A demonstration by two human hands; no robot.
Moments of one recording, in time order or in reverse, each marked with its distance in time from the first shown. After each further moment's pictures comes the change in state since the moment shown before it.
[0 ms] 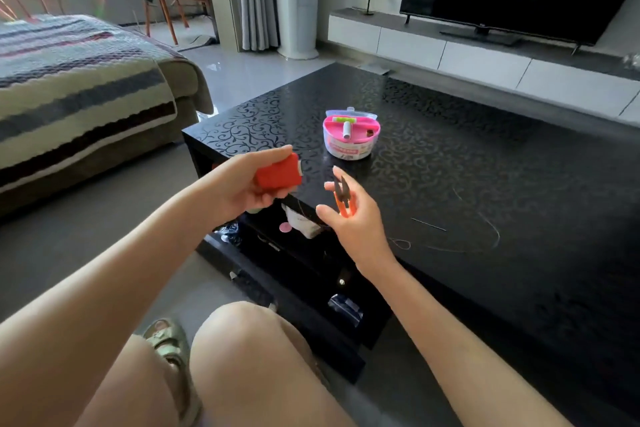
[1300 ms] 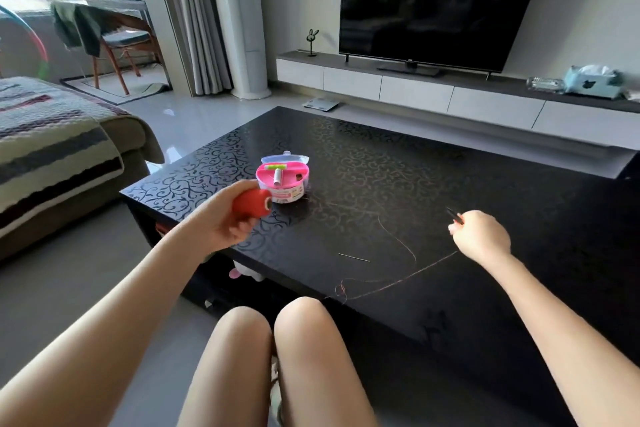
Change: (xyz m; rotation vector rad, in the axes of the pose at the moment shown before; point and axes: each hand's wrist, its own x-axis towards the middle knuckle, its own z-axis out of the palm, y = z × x) left_hand 0.037 0.030 0.080 -0.089 -0.023 -0.154; right_hand 0.016 -0.015 -0.296 -1.189 0.442 0.440
